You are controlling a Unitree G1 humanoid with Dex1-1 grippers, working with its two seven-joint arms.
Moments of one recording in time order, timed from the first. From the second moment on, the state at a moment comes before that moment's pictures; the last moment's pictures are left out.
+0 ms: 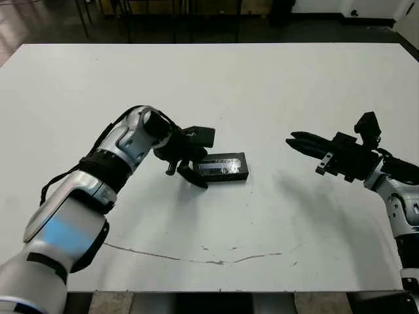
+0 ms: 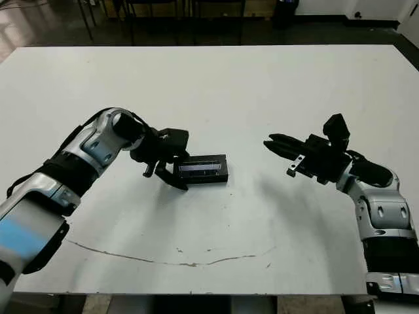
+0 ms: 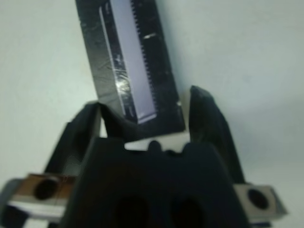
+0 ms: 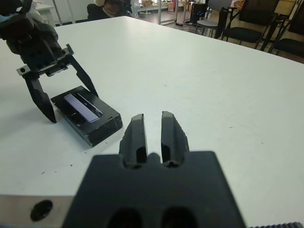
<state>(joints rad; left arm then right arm) -0.89 0.40 -0.51 0.71 0.24 -0.07 -1.32 -0.34 -0.59 -0.07 0.25 0.36 0.20 0.96</state>
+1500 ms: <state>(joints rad) -0.20 0.15 -0.33 -0.14 -0.01 0.38 -0.34 -0.28 -0.40 -0.14 0.20 0.35 0.07 0.62</state>
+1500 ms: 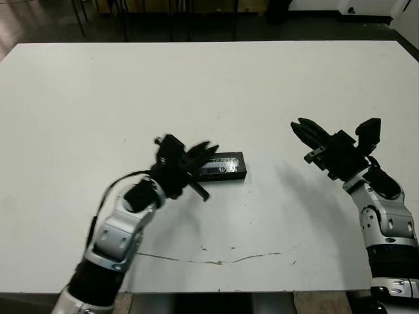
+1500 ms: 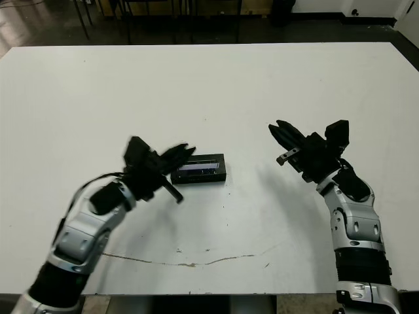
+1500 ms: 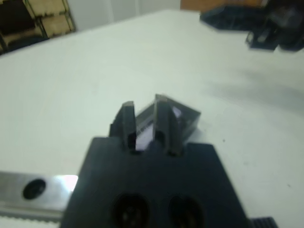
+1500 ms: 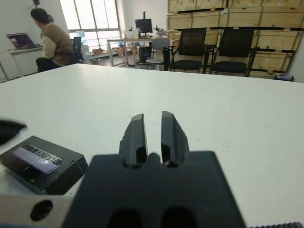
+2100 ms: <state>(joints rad) -0.35 0.09 -0.45 -0.06 0.18 0.65 -0.24 -0.26 -0.40 -0.13 0.16 0.34 0.08 0.62</state>
